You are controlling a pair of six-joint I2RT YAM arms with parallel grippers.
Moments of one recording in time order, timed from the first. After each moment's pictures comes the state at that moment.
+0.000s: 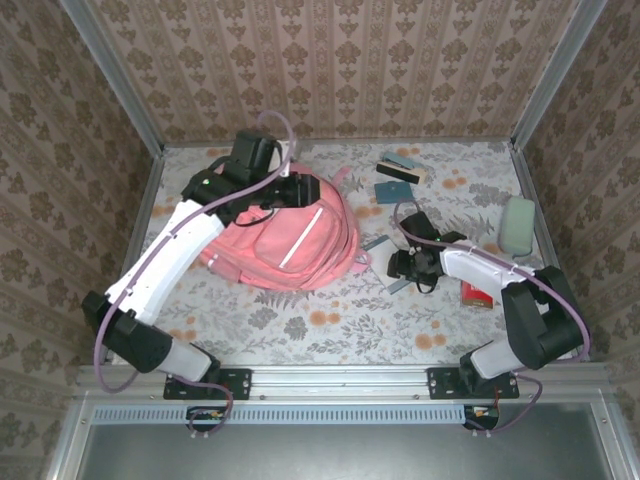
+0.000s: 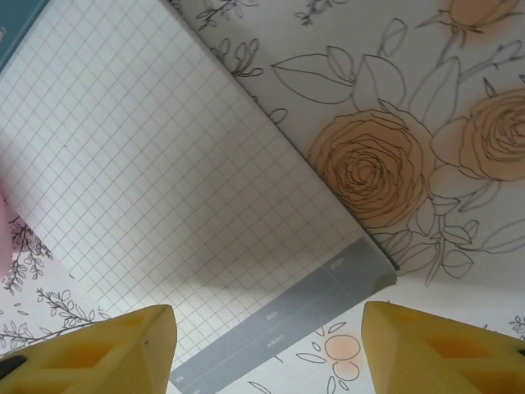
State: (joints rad) left arm -0.64 1.49 1.62 -0.83 0.28 -0.45; right arm 0.36 1.46 0.79 -0.58 -0.01 0.63
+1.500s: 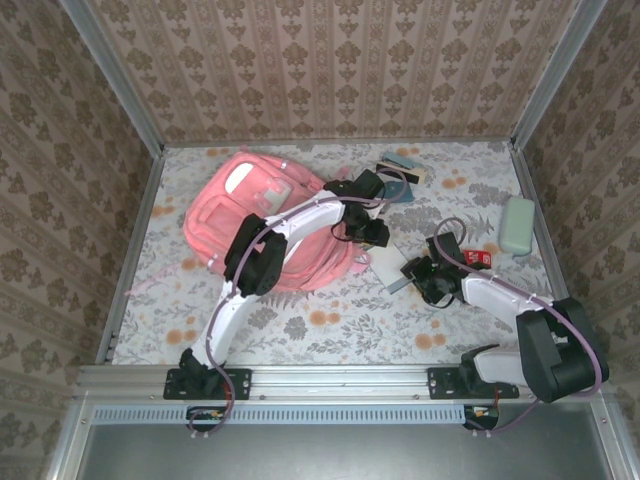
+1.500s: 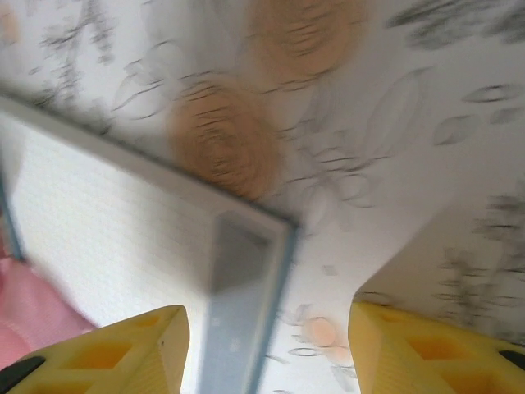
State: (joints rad) left arm -0.82 2.36 2.01 -0.84 0.36 -0.40; right arm 0.26 1.29 0.51 -0.27 -0.18 1.15
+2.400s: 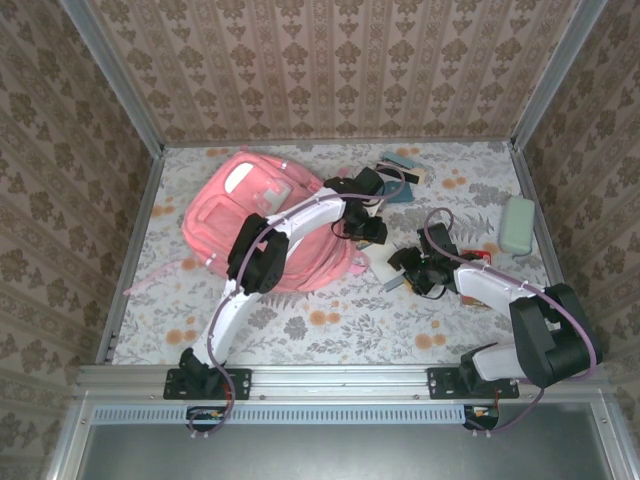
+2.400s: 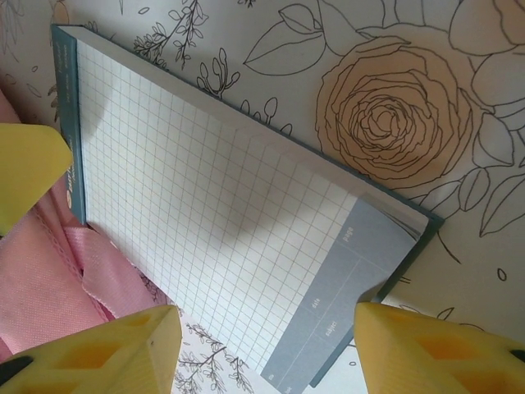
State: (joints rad) left arm -0.82 2.42 2.09 -0.90 0.33 -0.41; right arm 0.29 1.37 0.59 -0.25 -0.23 1.13
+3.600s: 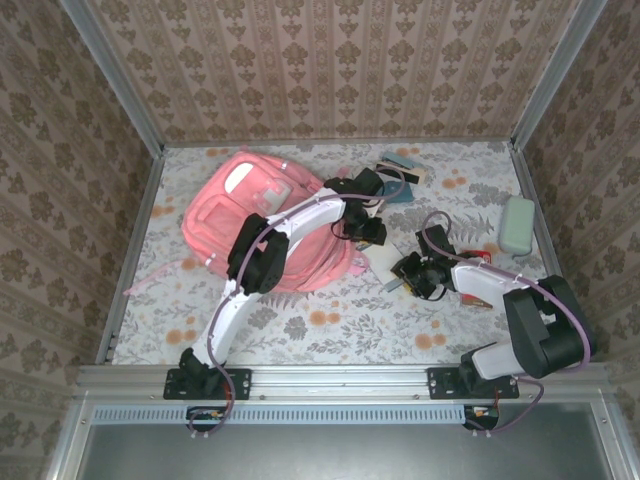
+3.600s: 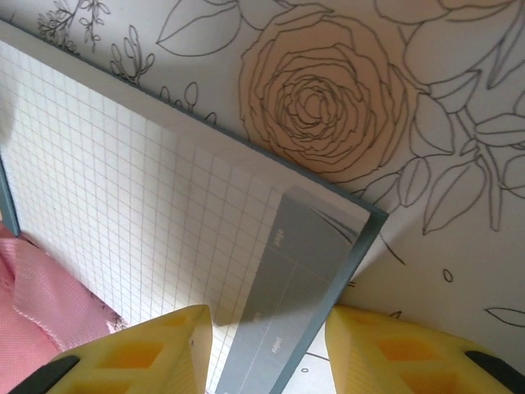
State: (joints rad) left arm -0.82 2.42 2.09 -0.90 0.34 -0.41; right arm 0.29 1.42 0.59 -0.27 -0.24 1.12
